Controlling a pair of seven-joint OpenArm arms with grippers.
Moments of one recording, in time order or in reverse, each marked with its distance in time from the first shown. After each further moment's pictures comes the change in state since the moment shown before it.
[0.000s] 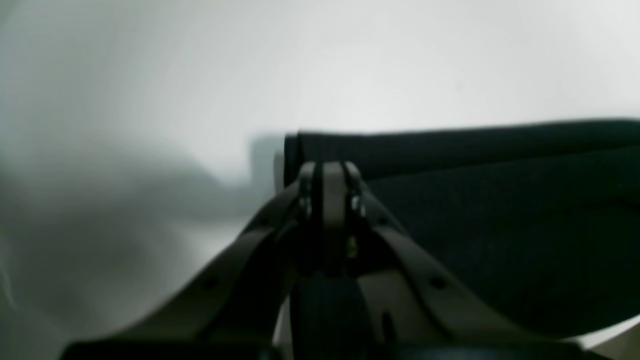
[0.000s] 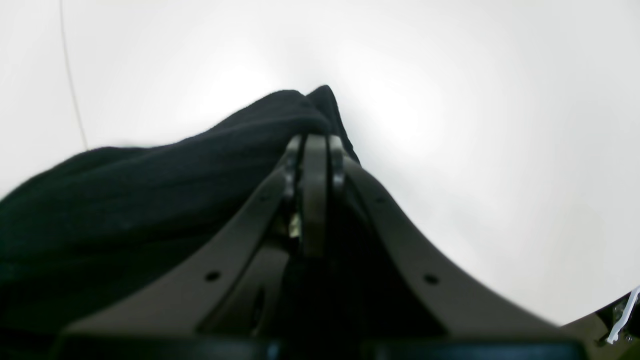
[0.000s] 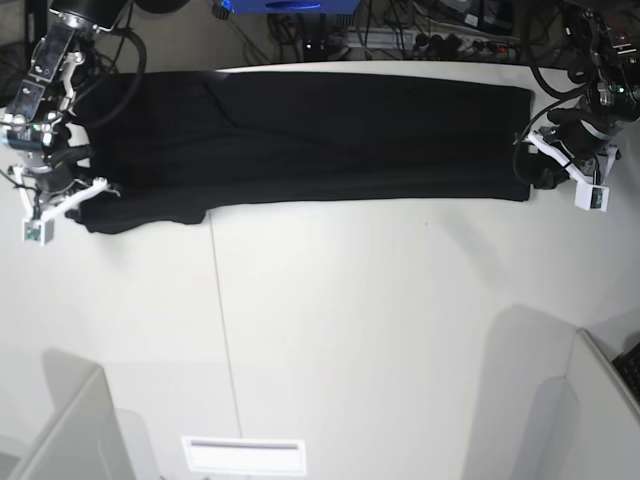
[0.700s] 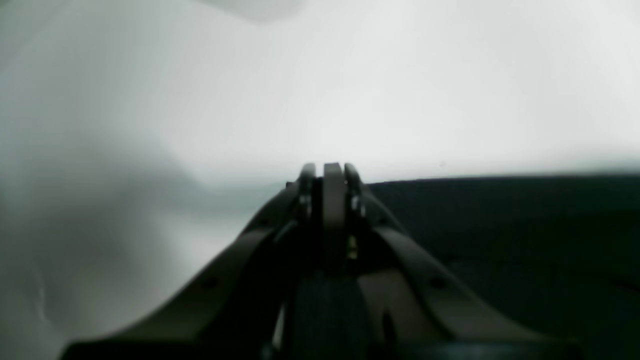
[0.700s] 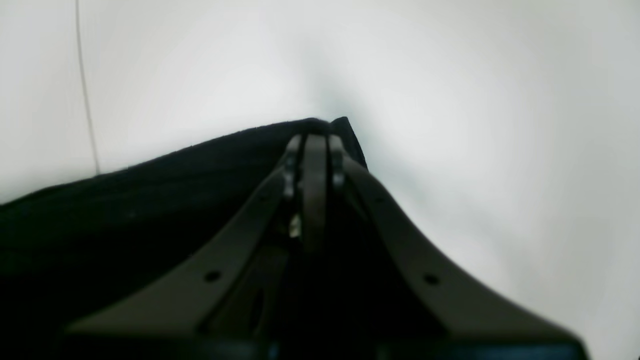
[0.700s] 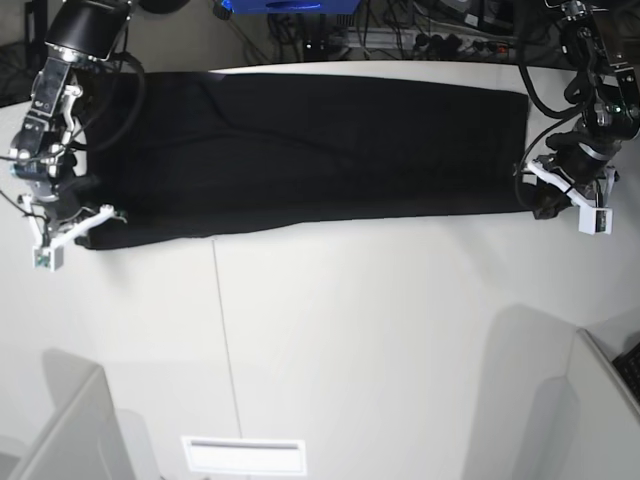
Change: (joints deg) left arm -5.6 0.0 1.9 -2.0 -0.3 3.8 -2.9; right arm 6.3 2.6 -4.7 -9.6 -0.1 0.0 5.5
